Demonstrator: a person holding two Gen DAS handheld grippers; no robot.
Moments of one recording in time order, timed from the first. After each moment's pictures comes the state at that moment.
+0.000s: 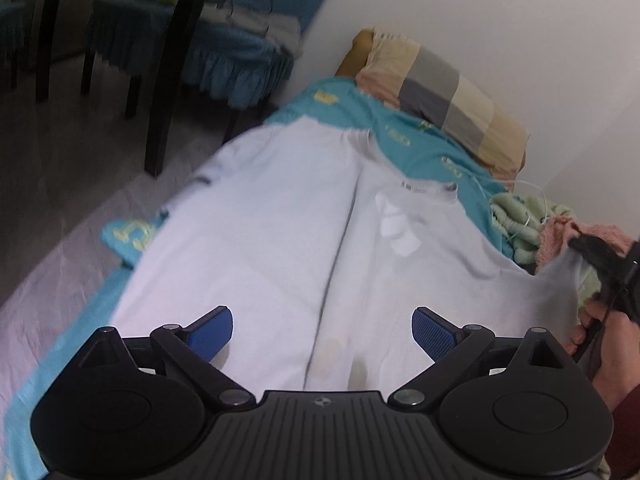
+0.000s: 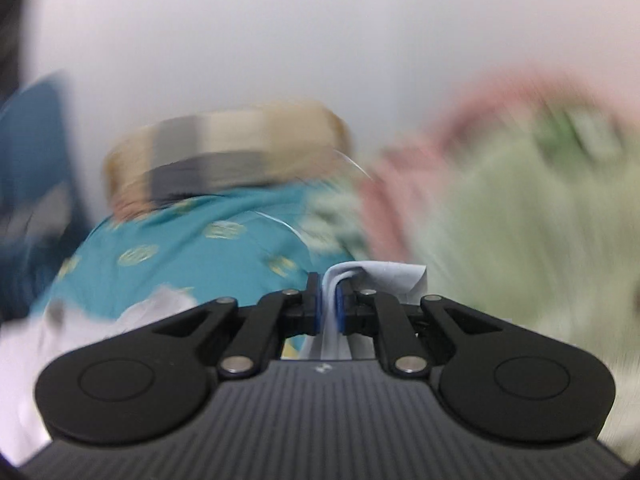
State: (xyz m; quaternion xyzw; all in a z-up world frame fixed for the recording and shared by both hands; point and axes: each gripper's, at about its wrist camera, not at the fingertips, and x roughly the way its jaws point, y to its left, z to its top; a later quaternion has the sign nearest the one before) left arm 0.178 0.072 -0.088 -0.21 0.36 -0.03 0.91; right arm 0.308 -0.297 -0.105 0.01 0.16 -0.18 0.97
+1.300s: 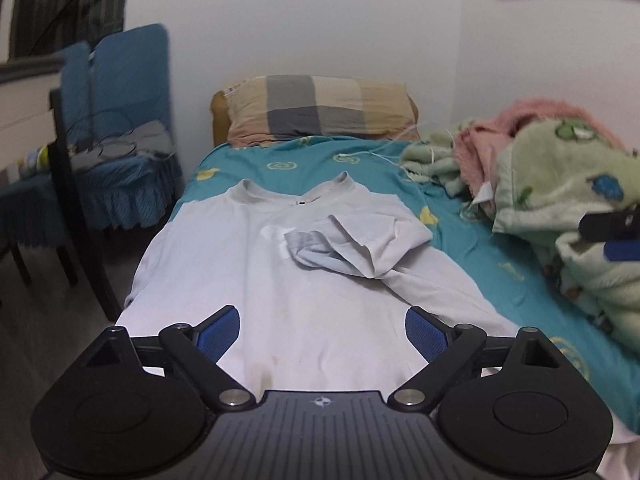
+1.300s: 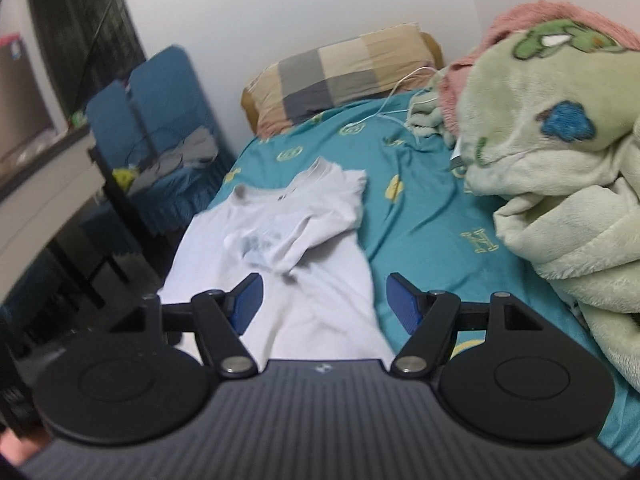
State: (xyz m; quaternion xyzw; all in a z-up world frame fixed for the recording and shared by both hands) left arm 0.153 -0.043 -0.084 0.06 0.27 -0.16 0.95; right arm 0.099 -0.302 -0.065 0.18 0.28 -0.01 0.94
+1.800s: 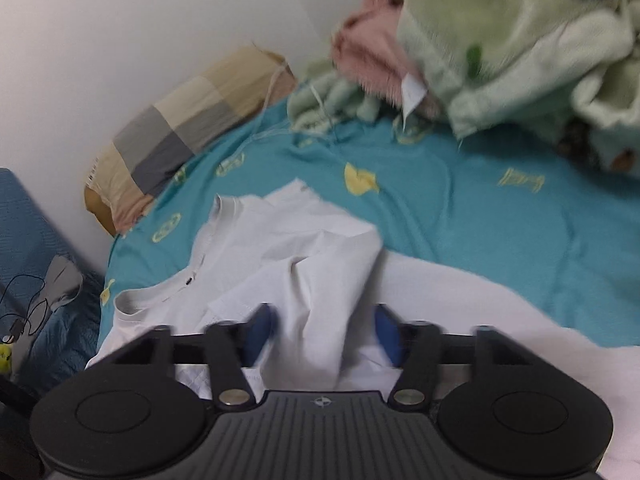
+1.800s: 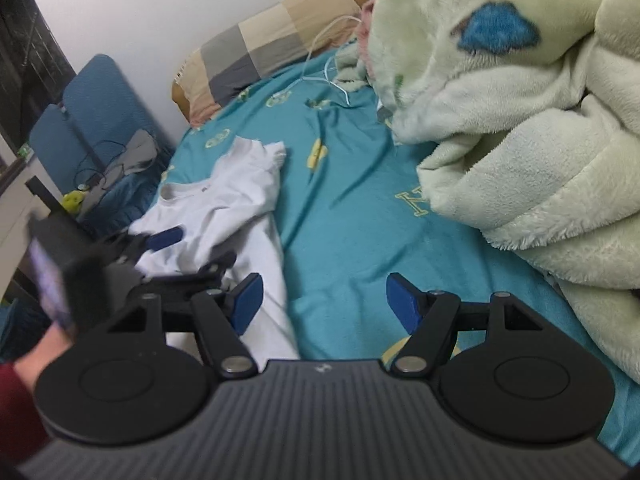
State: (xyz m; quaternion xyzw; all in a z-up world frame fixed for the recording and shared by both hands) left arm 0.310 -0.204 -0.155 0.33 0.26 -0.25 0.87; right arm 0.146 -0.369 -0.126 0.25 0.33 -0.07 0.91
